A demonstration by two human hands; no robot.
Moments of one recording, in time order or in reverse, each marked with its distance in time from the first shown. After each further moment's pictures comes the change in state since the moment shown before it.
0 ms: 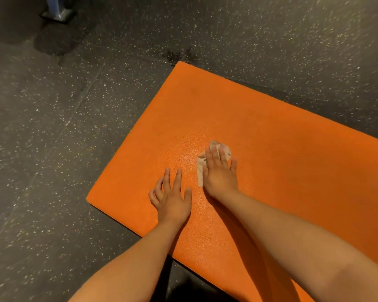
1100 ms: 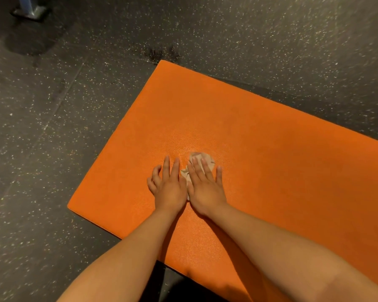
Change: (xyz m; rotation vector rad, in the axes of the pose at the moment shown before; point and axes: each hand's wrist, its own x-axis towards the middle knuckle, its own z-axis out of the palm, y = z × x) left_hand 0.029 0.038 0.000 0.024 0.014 0.099; right_hand -0.037 0.006 0.017 -0.041 -0.016 -0.106
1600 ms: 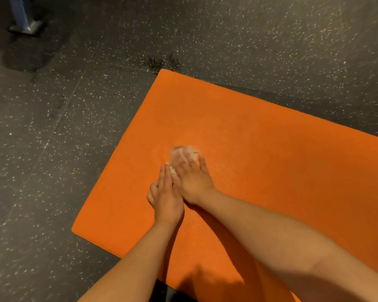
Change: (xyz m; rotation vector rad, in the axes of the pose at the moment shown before) left_hand 0.027 -0.024 -0.006 -0.209 0.089 -0.038; right_hand 0.084 -0.036 -0.020 -0.029 -0.030 -0.132
